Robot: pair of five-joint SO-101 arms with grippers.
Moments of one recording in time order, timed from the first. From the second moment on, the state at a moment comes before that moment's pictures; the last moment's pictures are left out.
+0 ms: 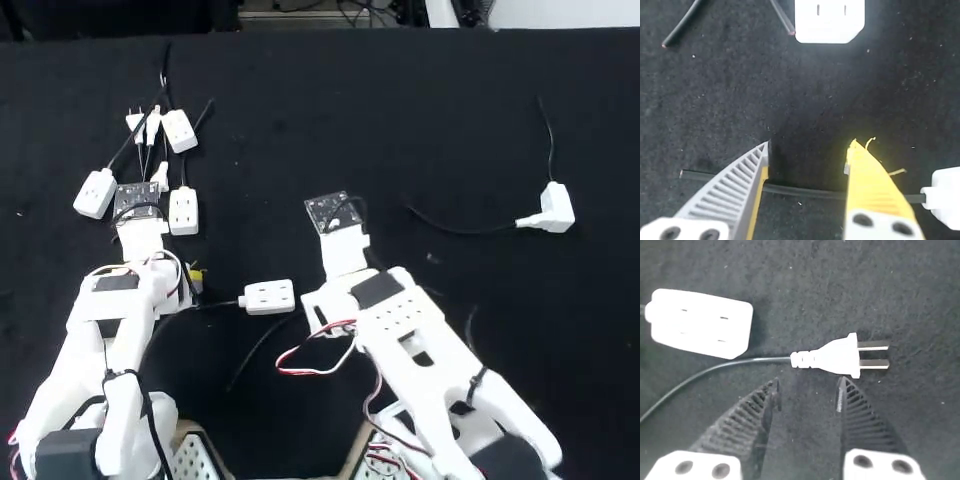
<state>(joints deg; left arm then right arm) -10.8 -30.1 67.9 33.5 -2.1 -27.6 -29.9 62.8 52.3 -11.4</state>
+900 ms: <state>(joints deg) -10.8 -30.1 67.9 33.5 -2.1 -23.2 -19.6 60.0 39.2 -19.0</state>
